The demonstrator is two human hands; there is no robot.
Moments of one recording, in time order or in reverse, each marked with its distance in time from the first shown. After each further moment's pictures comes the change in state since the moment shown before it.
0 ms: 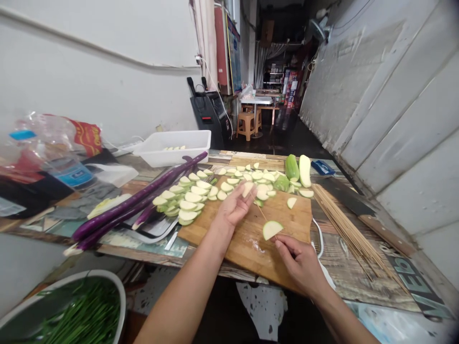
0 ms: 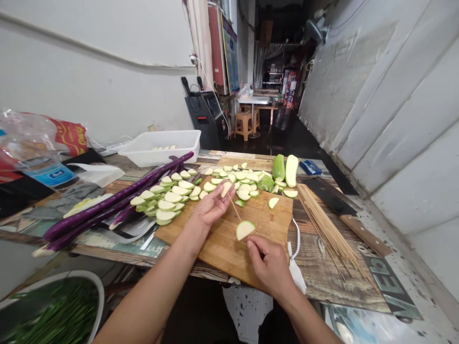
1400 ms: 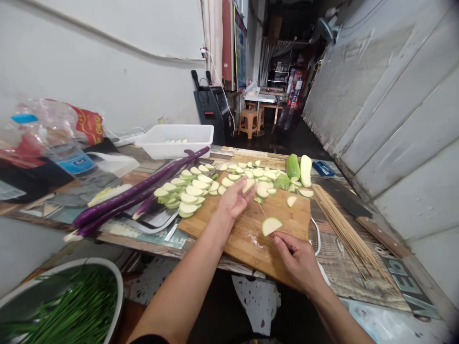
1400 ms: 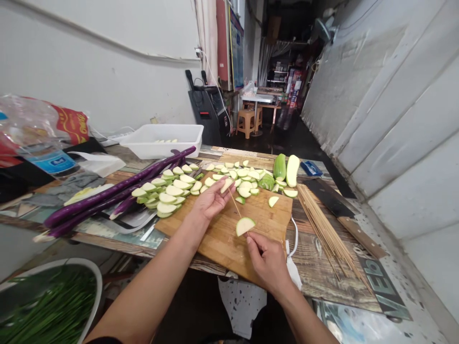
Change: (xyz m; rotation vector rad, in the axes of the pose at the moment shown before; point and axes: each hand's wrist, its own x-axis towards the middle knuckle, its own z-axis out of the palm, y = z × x) left_hand -0.001 0.001 0.002 0.097 0.028 0.098; right_hand 0.001 -0.001 -0.001 -0.034 -0.003 -0.001
